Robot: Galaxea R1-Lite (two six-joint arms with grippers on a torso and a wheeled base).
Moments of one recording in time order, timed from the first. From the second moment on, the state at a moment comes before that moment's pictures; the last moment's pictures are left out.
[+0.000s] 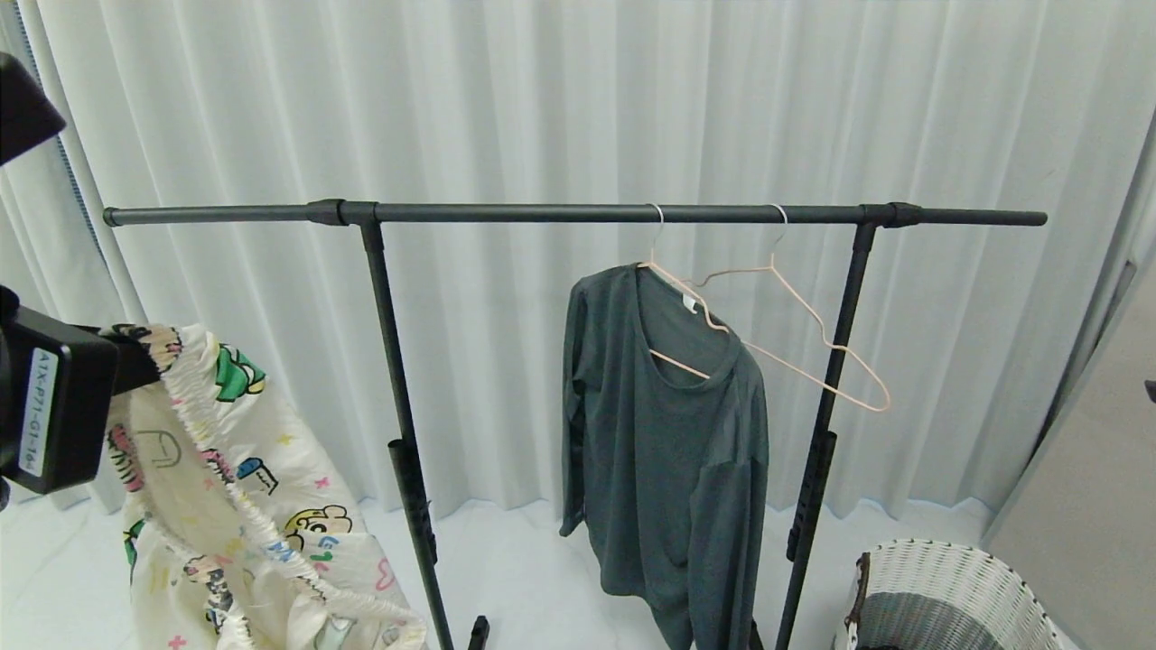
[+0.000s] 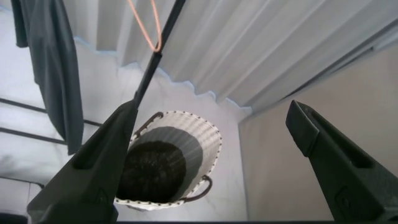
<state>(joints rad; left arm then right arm) -0.67 1.18 -1.33 0.76 0.46 -0.02 0.15 1.03 -1.11 0.48 -0.11 -0.37</state>
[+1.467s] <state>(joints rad) -0.71 1.19 -1.33 0.76 0.47 -0.03 0.14 1.10 -1.00 0.24 -0.10 -0.42</state>
